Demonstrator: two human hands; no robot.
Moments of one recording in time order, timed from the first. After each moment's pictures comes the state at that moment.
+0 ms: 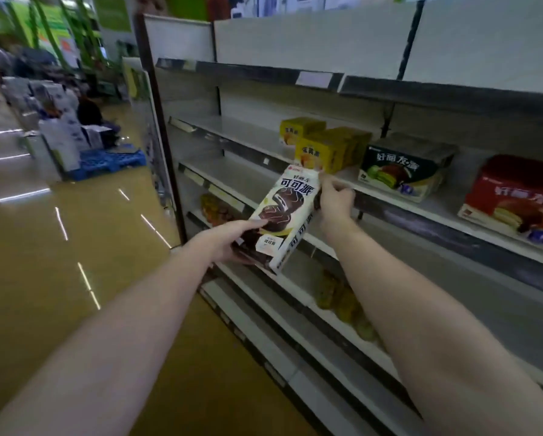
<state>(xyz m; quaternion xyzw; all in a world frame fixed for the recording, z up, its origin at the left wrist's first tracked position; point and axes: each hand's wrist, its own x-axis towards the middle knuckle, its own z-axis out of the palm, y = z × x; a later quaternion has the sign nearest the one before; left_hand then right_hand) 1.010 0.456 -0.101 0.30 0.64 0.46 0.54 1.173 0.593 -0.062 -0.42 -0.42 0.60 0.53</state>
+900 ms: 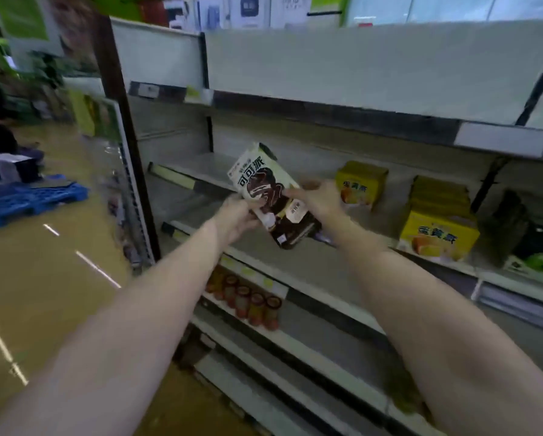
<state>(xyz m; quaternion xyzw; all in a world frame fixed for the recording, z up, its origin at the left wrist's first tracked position) 0.652 0.739 -0.054 0.37 0.51 0.60 0.49 0.830 0.786 -0.017 -0.46 -0.65 0.40 0.46</state>
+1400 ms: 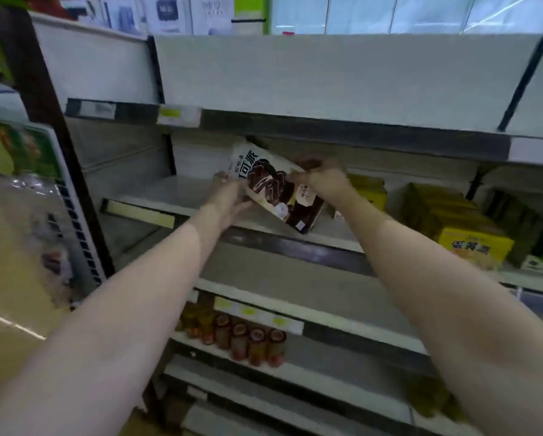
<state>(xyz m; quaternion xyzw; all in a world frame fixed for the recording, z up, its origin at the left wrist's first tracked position) 0.569 0.870 -0.010 0.40 0.47 0.60 0.52 0.776 0.868 0.035 -0.51 -0.68 0.27 0.46</state>
